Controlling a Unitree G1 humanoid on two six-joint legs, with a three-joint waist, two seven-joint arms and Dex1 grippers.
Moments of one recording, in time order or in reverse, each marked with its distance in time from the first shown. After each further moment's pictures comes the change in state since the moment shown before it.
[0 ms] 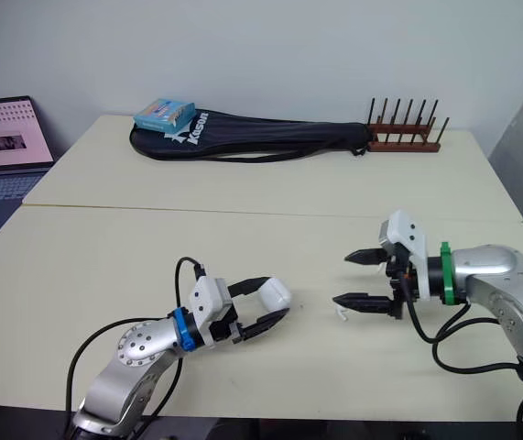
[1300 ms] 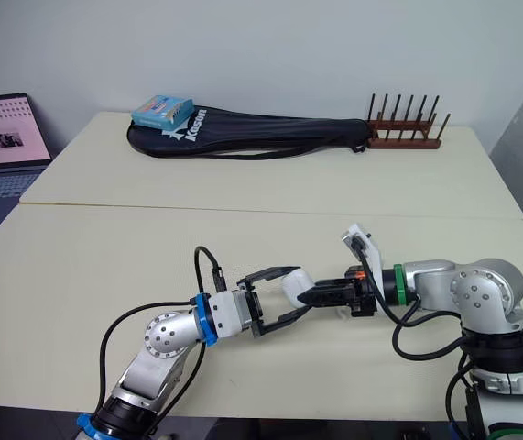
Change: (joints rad) left arm -0.084 -0.073 -0.049 0.151 0.134 -0.397 0.035; right arm -0.124 0.236 -0.059 0.154 0.300 0.408 -0.276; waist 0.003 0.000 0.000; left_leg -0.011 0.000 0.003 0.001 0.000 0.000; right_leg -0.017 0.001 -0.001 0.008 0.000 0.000
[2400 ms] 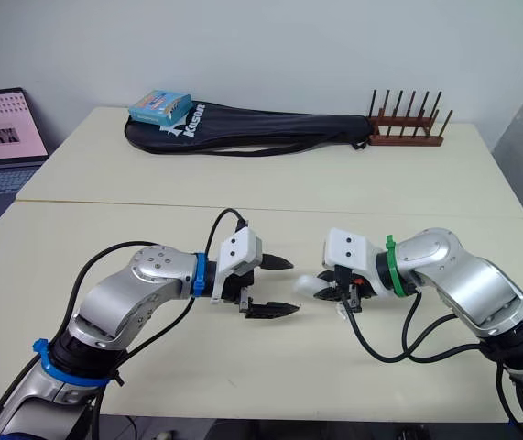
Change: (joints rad) left arm -0.389 0.262 -0.047 -0.201 -0.316 1.110 -0.203; right arm -0.101 -0.330 0.483 -0.119 -0.701 -0.727 0.422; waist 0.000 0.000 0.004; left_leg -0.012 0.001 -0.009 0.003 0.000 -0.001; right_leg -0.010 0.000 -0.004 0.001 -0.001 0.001
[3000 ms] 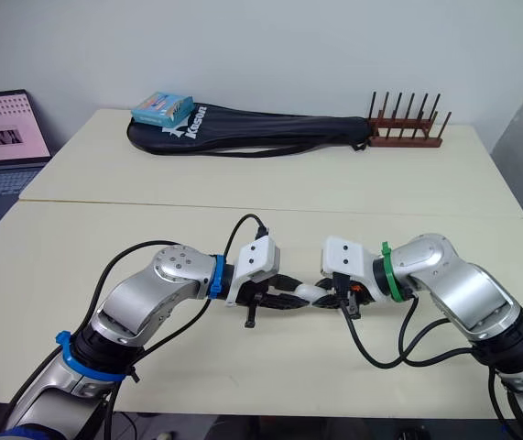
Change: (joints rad) left arm -0.027 -0.045 -0.075 0.041 0.066 -0.041 -0.044; right arm 0.016 0.048 -0.002 0.008 -0.047 0.028 0.053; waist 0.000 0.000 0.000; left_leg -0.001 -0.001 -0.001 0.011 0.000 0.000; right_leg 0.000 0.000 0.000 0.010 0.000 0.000
